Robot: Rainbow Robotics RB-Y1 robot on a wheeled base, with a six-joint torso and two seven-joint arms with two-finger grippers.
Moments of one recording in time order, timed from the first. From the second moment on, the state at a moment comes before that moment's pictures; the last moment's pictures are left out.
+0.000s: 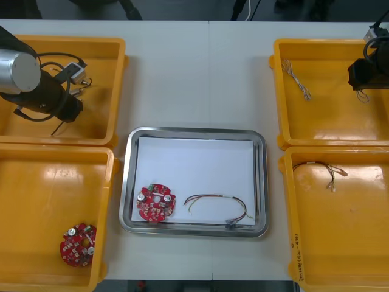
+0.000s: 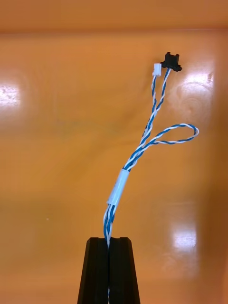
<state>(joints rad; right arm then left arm) -1.02 -0.70 -0.02 -0.78 -0.58 1.36 1.69 -0.77 0.80 -0.35 -1.13 0.86 1.17 -1.93</state>
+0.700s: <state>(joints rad) -0.95 -0.70 -0.02 -0.95 -0.60 1.49 1.68 -0.78 0.82 -0.20 -1.23 0.87 1.43 -1.93</state>
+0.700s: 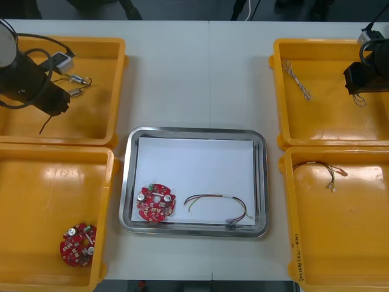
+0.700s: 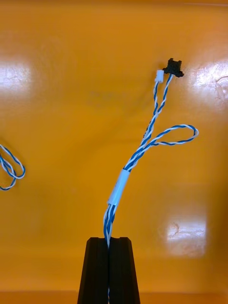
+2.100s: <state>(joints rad) -0.83 -0.64 -0.02 -1.13 -0.59 1.55 1.62 -0.66 0.76 -0.17 -2.01 0.70 1.83 -1.09</state>
